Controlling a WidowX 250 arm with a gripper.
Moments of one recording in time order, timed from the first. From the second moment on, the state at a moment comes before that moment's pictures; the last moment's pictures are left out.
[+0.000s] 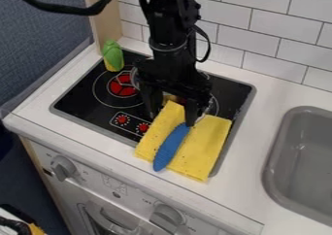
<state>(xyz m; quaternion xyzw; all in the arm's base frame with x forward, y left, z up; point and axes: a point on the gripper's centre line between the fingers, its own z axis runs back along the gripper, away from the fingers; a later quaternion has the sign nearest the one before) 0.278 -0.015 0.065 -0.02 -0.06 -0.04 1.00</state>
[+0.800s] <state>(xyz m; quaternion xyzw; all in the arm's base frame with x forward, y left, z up) 0.340 0.000 0.053 0.01 -0.05 -0.07 1.00</state>
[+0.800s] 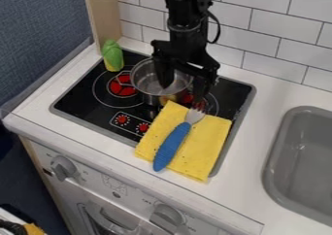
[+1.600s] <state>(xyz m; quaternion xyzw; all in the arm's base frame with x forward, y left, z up) 0.357 0.008 0.025 0.02 -0.03 -0.06 1.00</state>
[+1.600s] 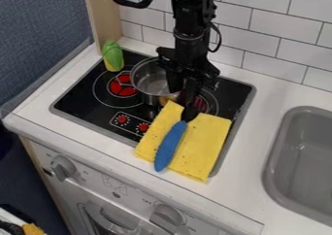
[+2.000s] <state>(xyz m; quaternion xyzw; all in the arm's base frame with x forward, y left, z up) 0.352 0.007 0.027 0.01 -0.02 -0.07 1.00</state>
